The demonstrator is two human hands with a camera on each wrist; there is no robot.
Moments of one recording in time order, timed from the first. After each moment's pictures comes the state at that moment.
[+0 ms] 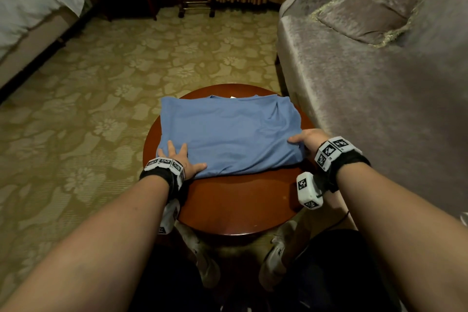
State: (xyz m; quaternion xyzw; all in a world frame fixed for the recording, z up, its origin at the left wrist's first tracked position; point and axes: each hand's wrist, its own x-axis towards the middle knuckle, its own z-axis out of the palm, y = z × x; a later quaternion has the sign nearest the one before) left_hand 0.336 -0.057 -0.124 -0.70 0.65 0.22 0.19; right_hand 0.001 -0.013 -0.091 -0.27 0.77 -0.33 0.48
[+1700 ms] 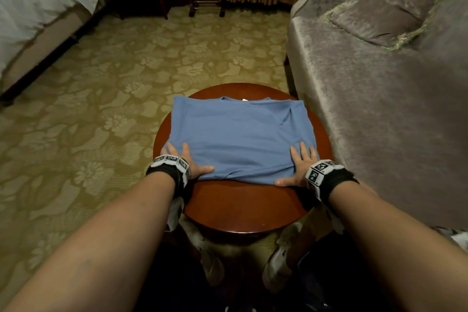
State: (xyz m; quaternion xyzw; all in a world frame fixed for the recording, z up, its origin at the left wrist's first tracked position) left_hand 0.349 -0.052 -0.126 -0.72 0.63 0.19 0.21; right_hand 0.040 0.023 -0.121 -0.58 0.75 0.21 0.26
